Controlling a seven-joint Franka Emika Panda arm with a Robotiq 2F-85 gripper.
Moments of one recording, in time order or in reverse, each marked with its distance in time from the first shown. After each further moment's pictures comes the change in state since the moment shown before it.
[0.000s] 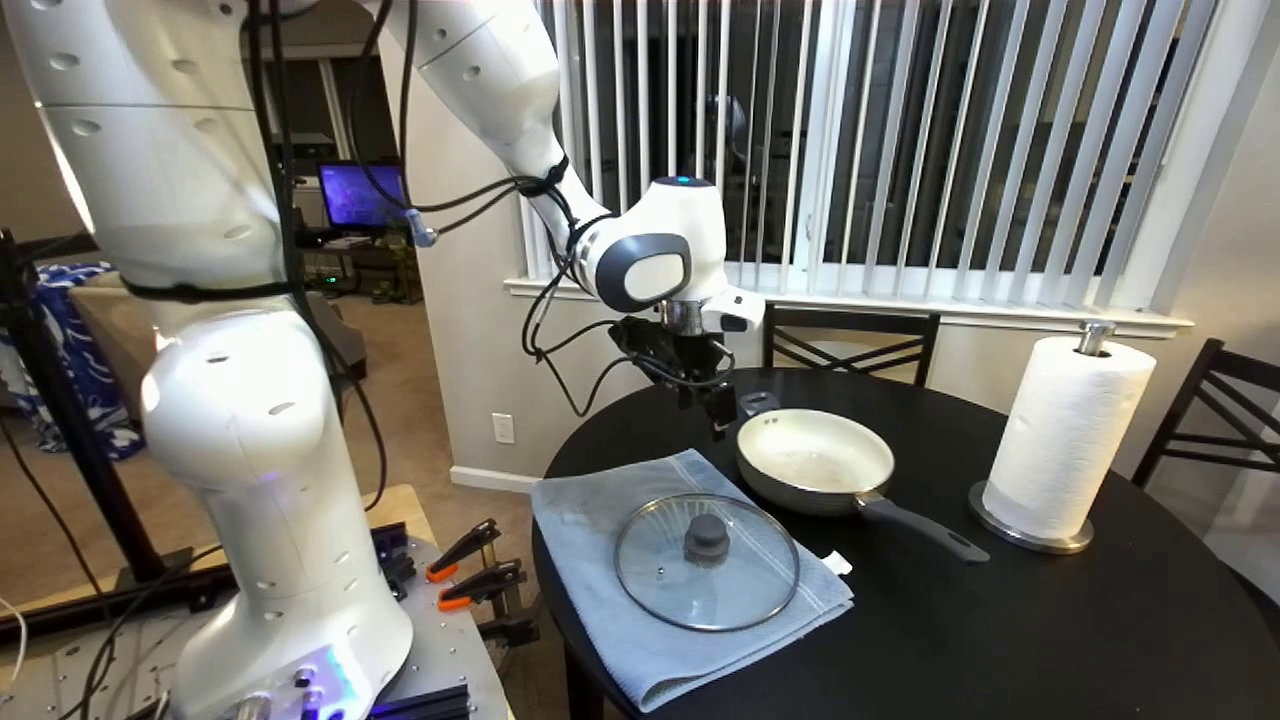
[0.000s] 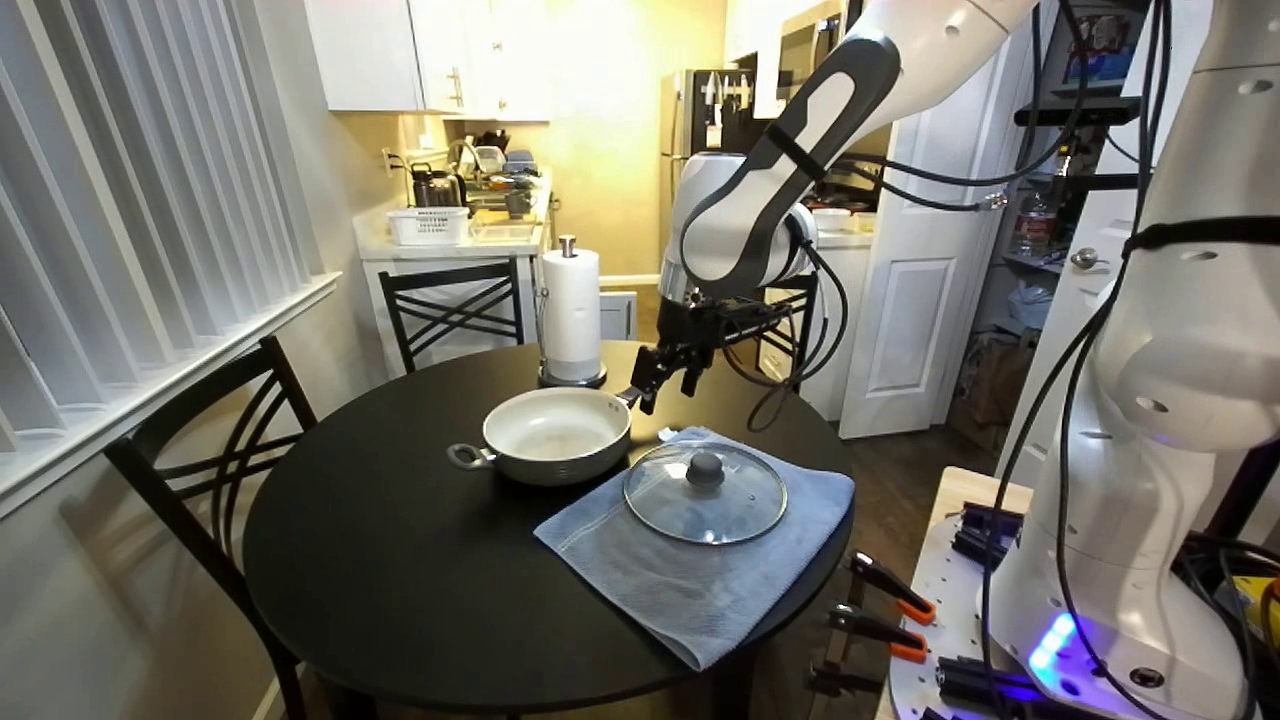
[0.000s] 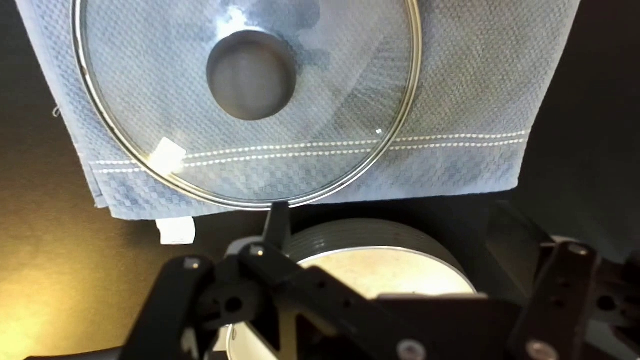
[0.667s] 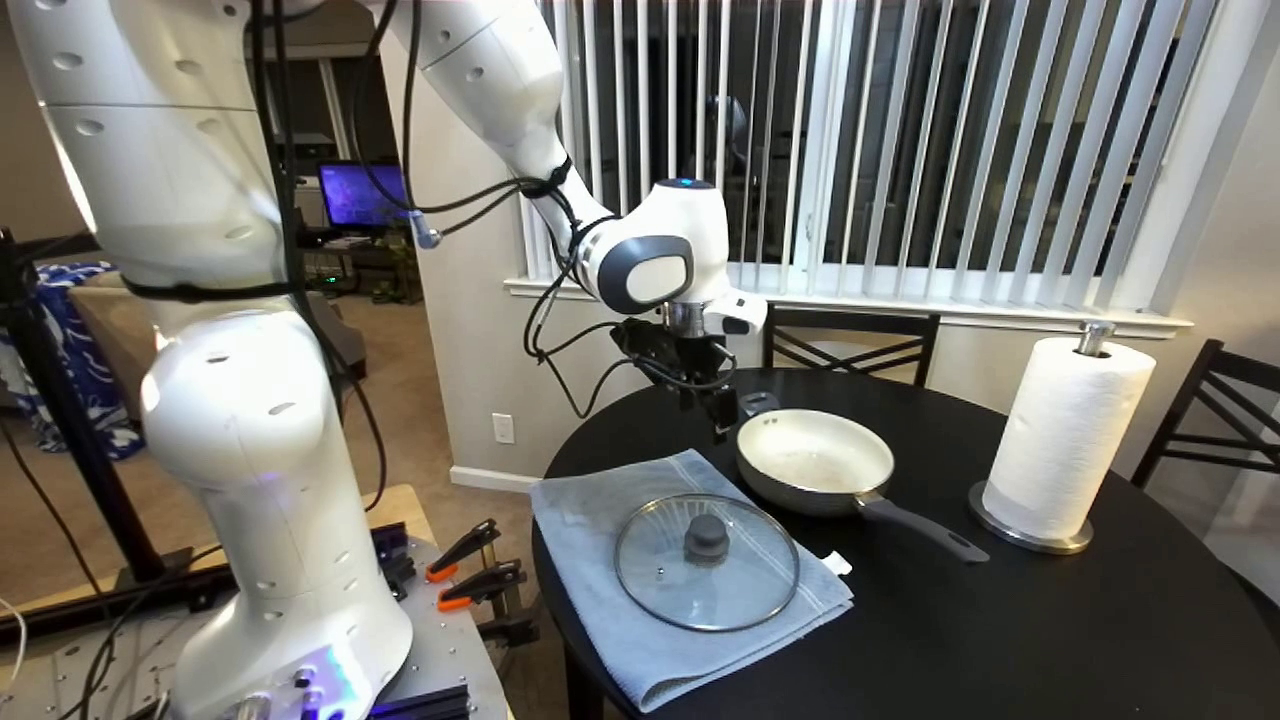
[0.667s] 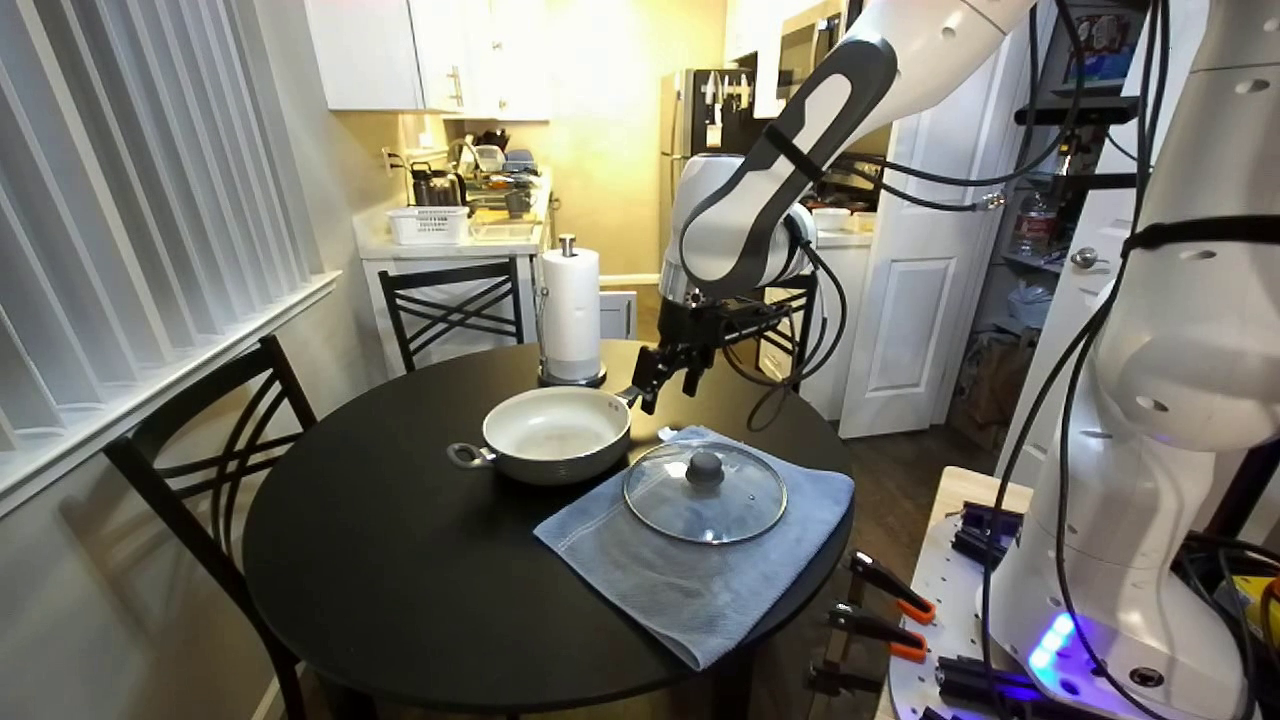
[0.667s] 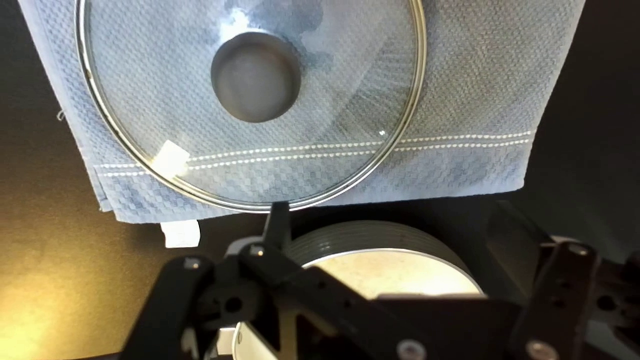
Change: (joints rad) arm -0.001 0.007 -0.007 0.003 0.000 -0.002 0.001
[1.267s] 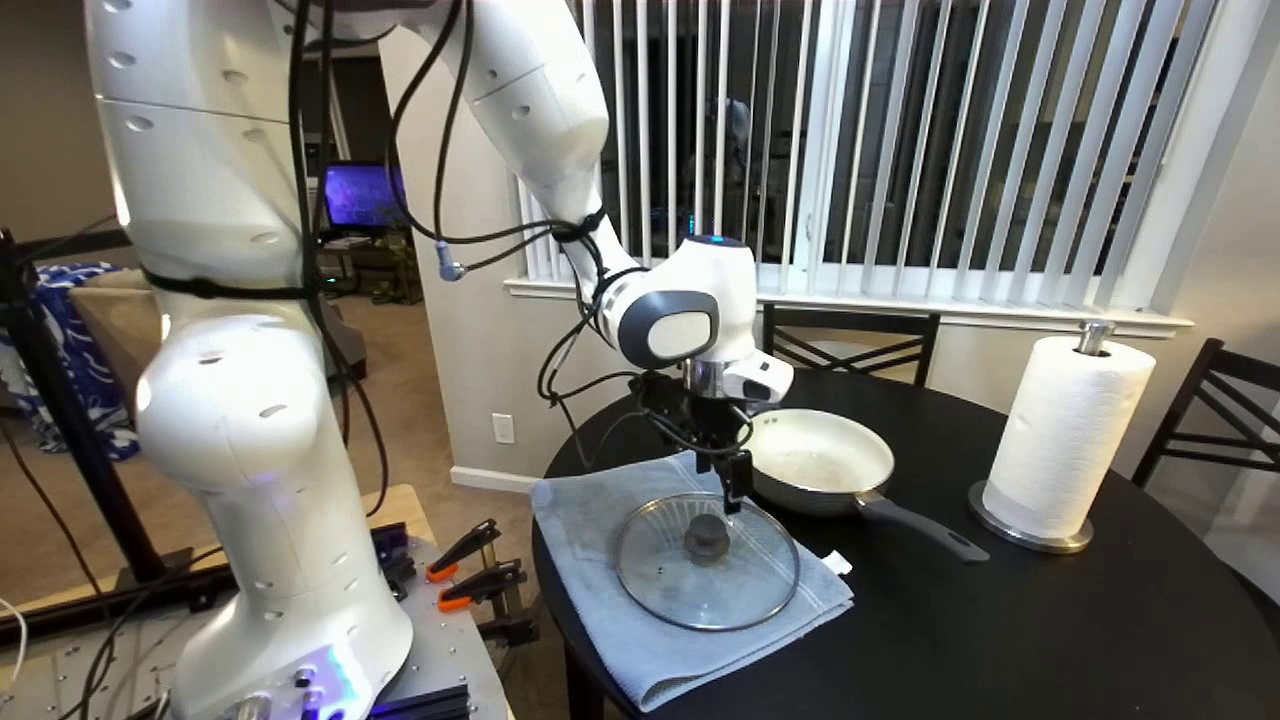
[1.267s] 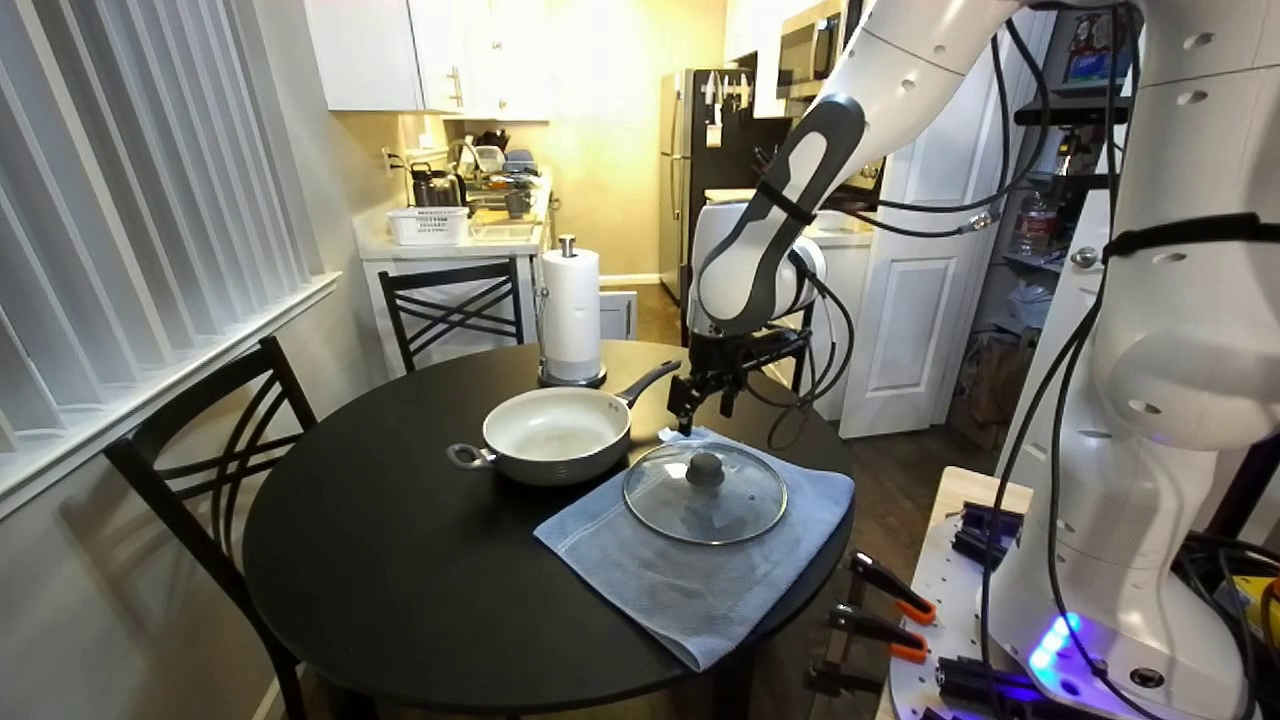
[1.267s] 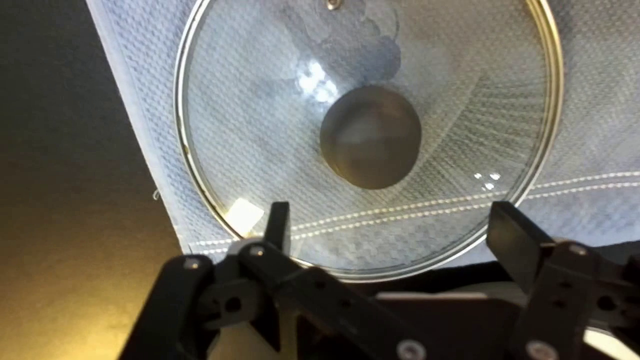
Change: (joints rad) arm -0.040 0.137 -0.095 0.000 -0.082 0.039 0.058
